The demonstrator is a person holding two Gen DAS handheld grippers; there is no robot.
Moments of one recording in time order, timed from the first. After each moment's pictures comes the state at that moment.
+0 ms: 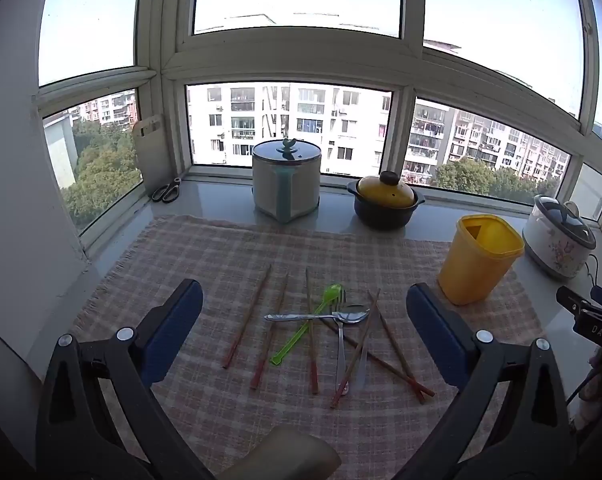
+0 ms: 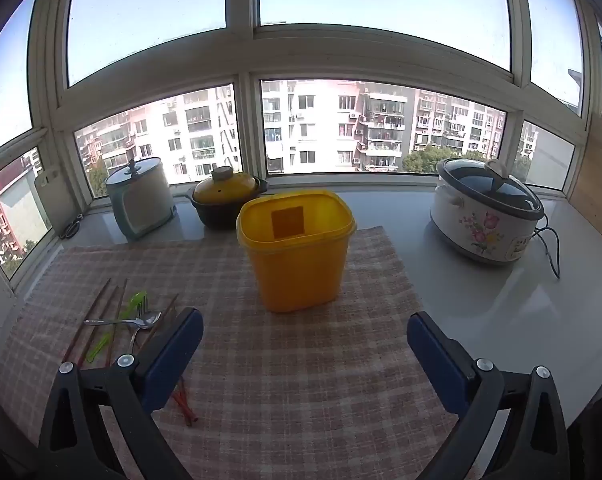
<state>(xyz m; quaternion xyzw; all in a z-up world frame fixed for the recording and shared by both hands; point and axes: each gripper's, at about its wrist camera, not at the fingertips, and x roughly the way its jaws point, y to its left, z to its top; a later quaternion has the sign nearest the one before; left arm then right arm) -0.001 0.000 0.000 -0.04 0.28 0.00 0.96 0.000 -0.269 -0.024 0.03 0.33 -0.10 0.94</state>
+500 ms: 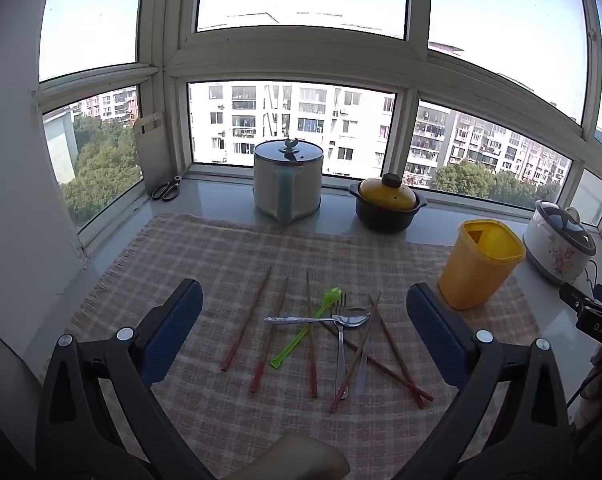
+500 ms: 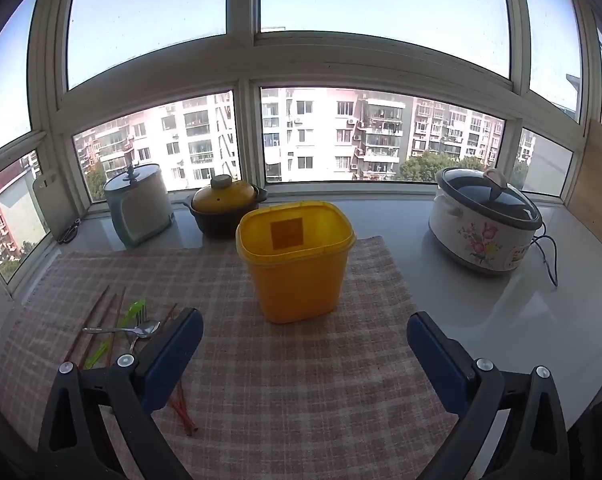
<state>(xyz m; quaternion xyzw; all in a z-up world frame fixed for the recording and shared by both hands) 0.005 0.005 0.004 -0.04 0.29 0.00 0.96 0.009 -0.268 -0.009 0.02 0.32 -0.11 0.94</state>
